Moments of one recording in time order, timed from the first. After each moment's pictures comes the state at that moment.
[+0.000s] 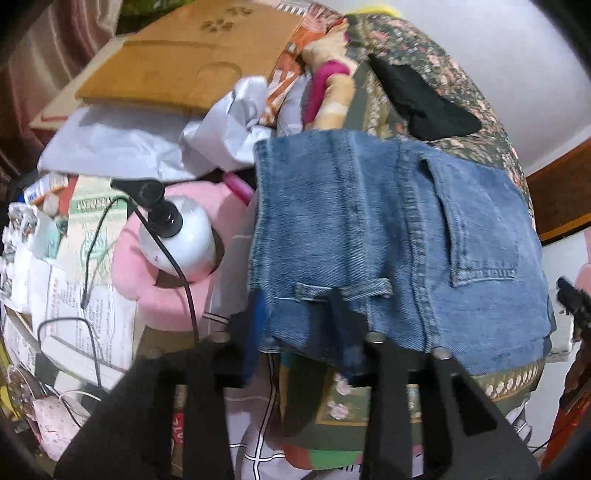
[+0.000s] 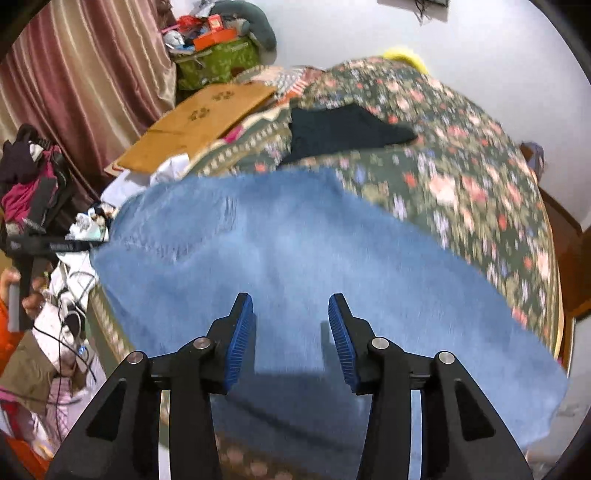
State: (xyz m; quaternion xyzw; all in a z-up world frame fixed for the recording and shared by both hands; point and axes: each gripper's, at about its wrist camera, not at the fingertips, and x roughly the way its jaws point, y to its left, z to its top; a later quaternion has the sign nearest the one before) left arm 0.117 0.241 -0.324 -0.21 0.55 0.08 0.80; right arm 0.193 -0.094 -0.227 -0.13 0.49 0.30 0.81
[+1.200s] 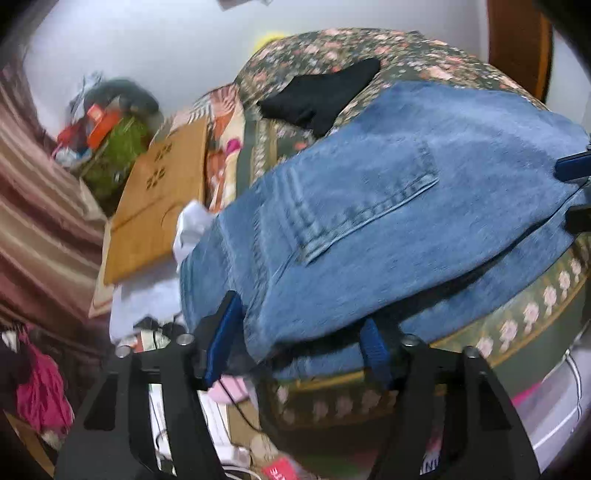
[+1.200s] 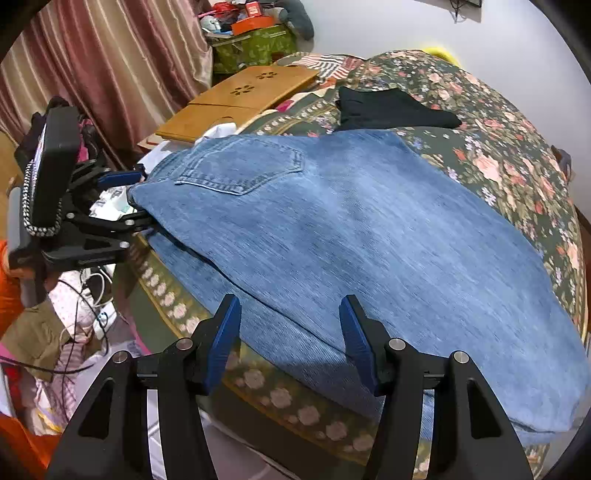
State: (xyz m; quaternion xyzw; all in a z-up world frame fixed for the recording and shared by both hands) left arm 0.119 0.094 -0.293 0.15 0.48 0.05 0.86; right arm 0.147 -0.078 -0.247 -0.14 0.48 0.37 0.78
